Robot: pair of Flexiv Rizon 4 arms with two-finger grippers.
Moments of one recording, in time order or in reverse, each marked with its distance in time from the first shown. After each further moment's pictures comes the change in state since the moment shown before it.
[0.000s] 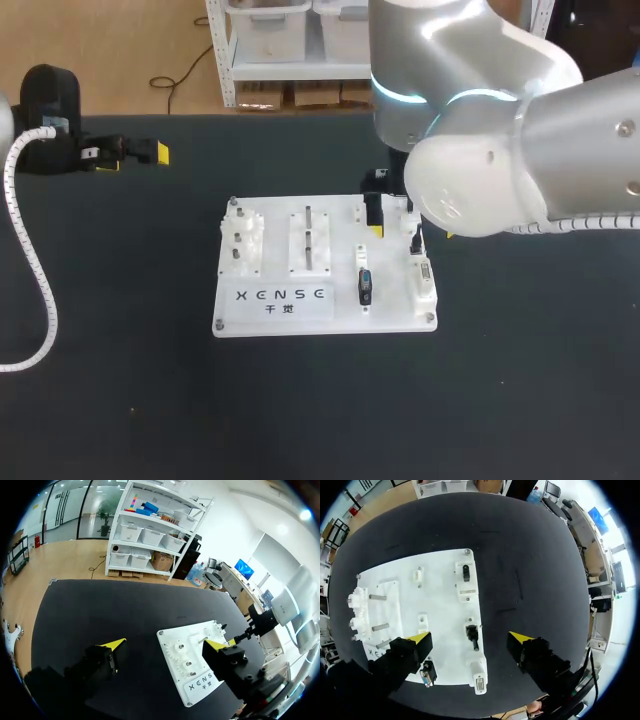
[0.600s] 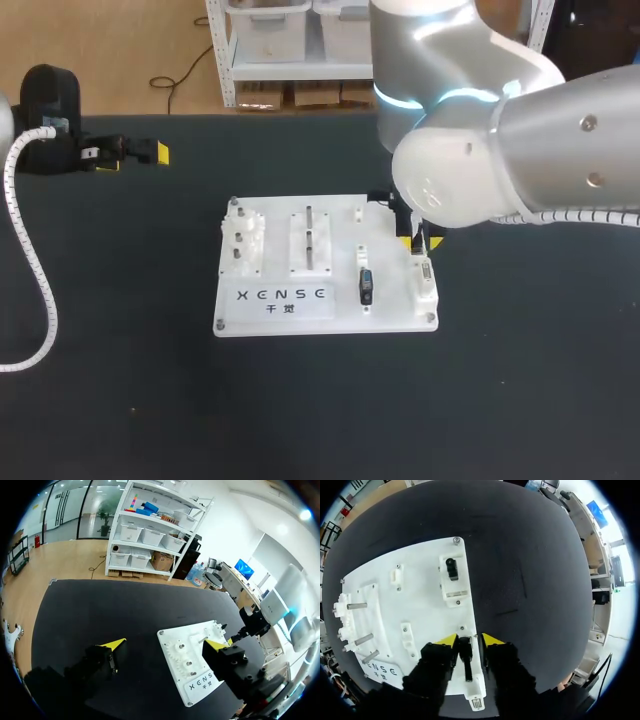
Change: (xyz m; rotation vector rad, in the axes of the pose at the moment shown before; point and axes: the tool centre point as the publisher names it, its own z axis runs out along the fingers) left arm 0.000 0.000 0.000 0.000 0.000 0.000; right arm -0.004 -0.009 0.033 0.031 0.083 0.040
